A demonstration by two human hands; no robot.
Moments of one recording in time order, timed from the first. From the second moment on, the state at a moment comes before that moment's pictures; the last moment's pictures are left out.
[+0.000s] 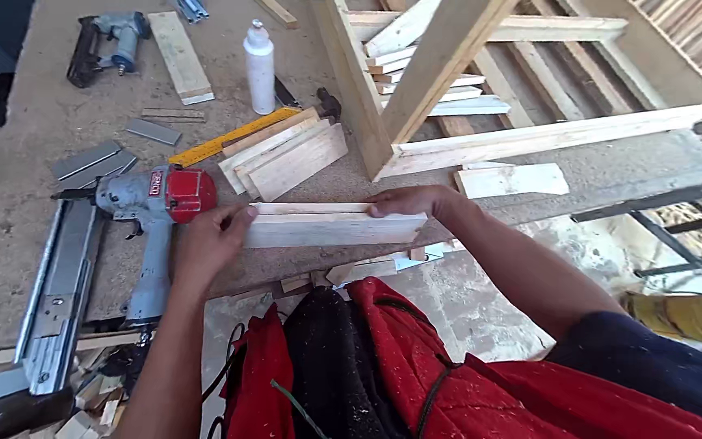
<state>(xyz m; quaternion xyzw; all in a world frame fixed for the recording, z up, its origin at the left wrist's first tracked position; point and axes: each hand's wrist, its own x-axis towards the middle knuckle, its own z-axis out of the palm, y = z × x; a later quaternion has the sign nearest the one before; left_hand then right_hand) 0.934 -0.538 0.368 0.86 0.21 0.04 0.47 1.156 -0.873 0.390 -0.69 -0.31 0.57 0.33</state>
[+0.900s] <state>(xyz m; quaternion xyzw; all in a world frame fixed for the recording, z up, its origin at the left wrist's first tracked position) 0.896 -0.568 0.277 0.82 0.29 0.26 0.42 1.139 -0.848 0.280 -0.80 -0.54 0.04 0.26</state>
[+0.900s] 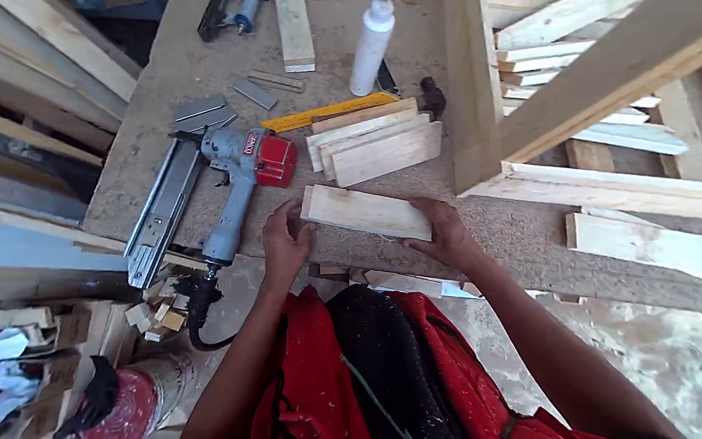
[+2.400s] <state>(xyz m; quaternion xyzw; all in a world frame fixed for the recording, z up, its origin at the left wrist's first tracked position) 0.900 -0.555 0.311 0.80 0.34 0.14 0.47 1.126 -0.855 0.288 -0.80 -0.52 0.10 0.29</state>
